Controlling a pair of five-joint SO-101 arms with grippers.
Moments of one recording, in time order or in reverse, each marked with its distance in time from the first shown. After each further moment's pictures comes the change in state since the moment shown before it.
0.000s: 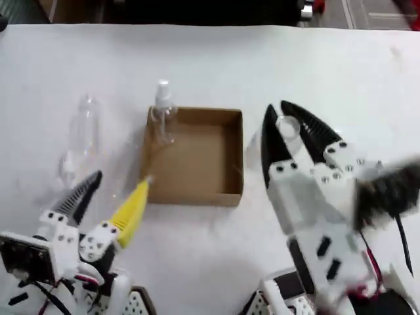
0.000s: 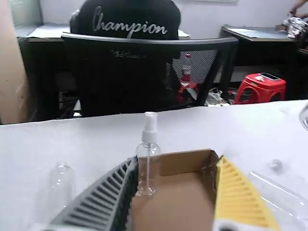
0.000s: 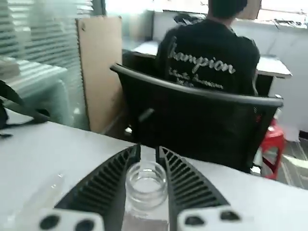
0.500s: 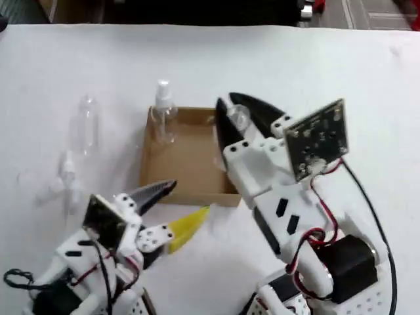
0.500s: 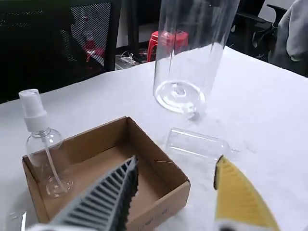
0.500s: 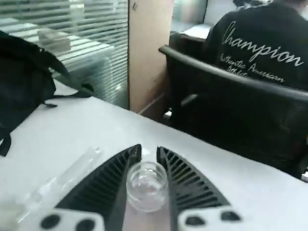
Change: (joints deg) left arm 23.6 0.2 19.5 -12.7 0.0; right arm -9.1 7.6 6.0 -6.0 1.8
